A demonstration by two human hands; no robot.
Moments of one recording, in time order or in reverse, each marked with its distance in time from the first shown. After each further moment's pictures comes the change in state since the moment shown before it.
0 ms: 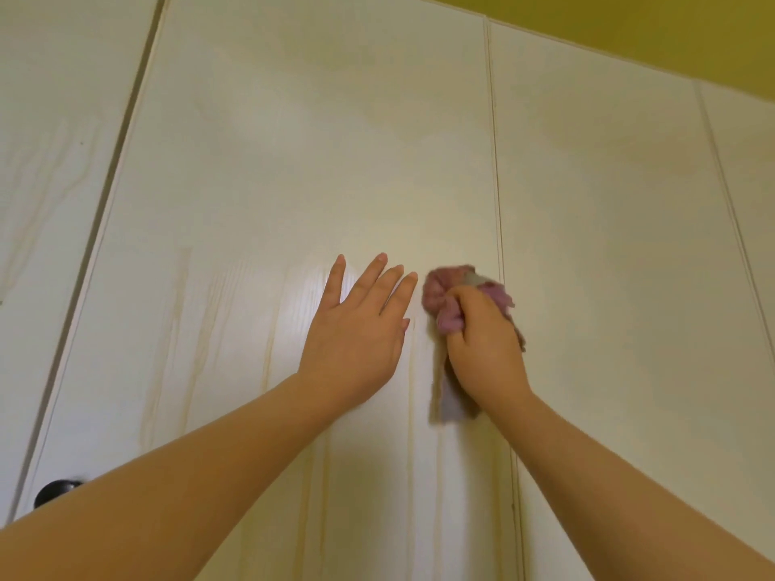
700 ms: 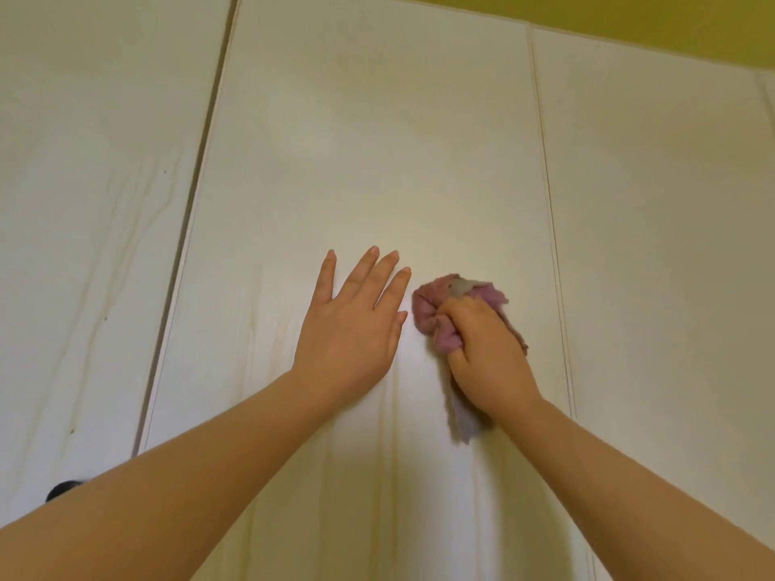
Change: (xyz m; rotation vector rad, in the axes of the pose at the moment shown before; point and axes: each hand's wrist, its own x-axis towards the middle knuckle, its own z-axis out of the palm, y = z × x) left_hand -0.015 -0.057 -0.023 0.072 -0.048 -0.048; right_hand -0.002 -0.037 0.030 0.015 -0.093 -0.249
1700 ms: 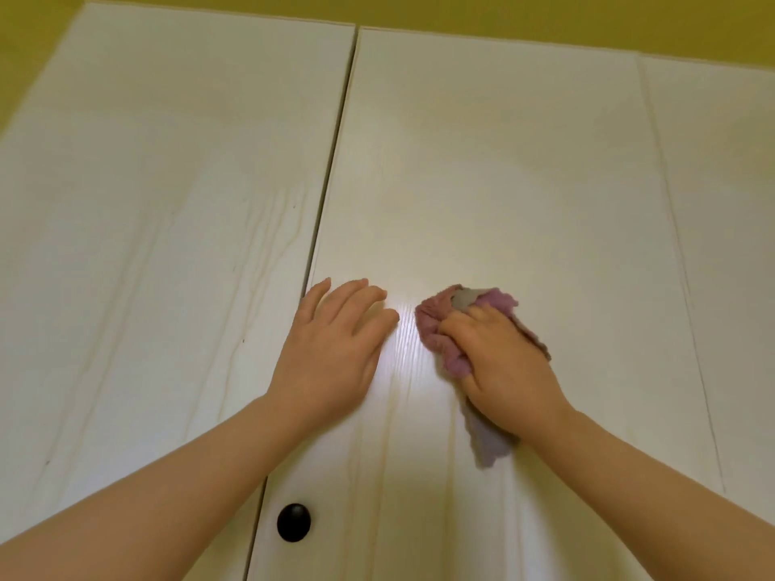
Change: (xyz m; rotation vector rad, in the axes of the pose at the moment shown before) left_hand -0.050 -0.117 -0.020 -0.077 0.091 -0.013; right_hand 0.042 -0.064 0.052 -0.127 -0.115 -0.288
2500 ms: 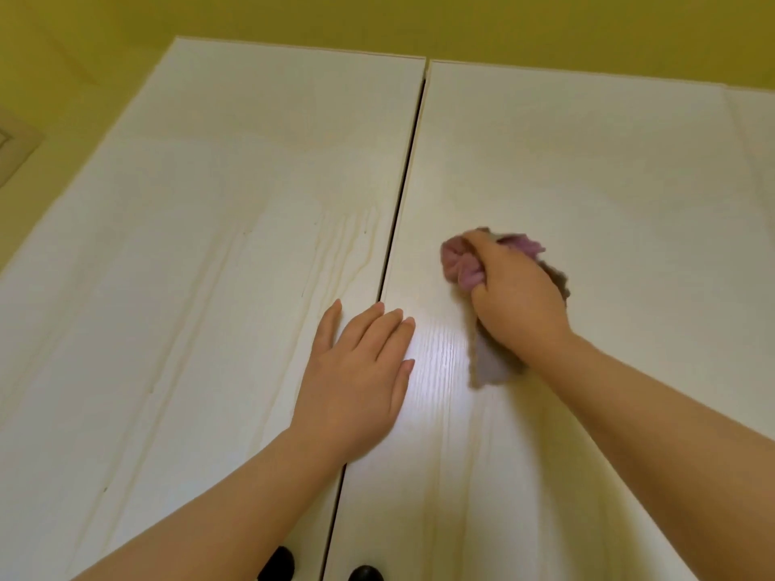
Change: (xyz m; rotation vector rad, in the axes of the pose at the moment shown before) left_hand -0.018 -0.042 0.001 0.175 -0.061 -0.118; right_hand 0.124 -0.016 0.016 -0.021 0.121 0.188
